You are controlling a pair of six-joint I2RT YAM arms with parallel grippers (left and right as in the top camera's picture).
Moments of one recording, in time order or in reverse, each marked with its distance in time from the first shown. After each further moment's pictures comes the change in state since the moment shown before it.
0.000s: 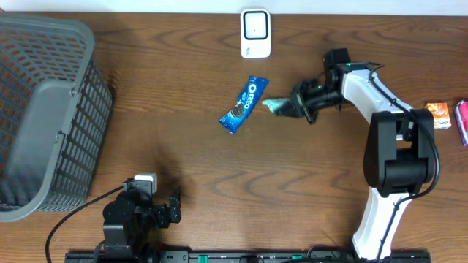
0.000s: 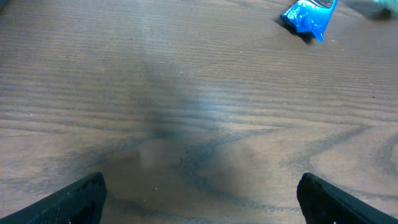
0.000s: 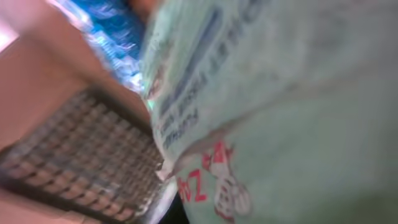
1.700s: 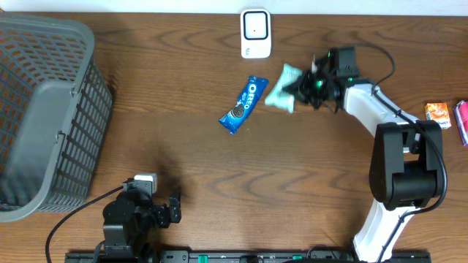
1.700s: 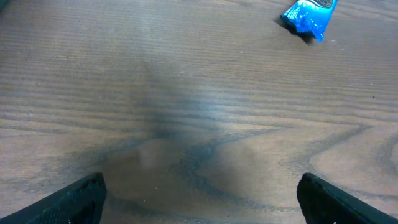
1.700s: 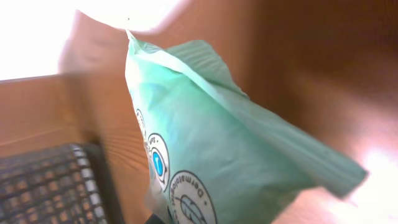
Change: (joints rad) left arm 0.000 0.000 0.000 0.000 0.000 0.000; right arm 0.007 -0.105 -0.153 0.715 0.241 -0.026
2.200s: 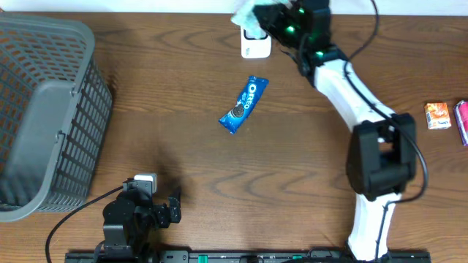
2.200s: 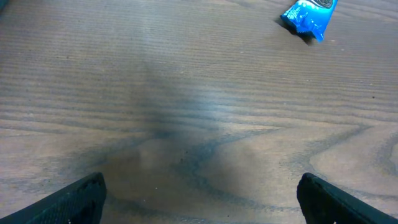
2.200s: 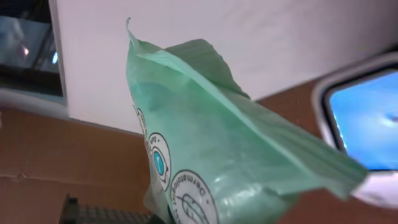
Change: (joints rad) left arm 0.000 0.000 0.000 0.000 0.000 0.000; right arm 0.182 0.129 0.380 0.391 0.226 0.203
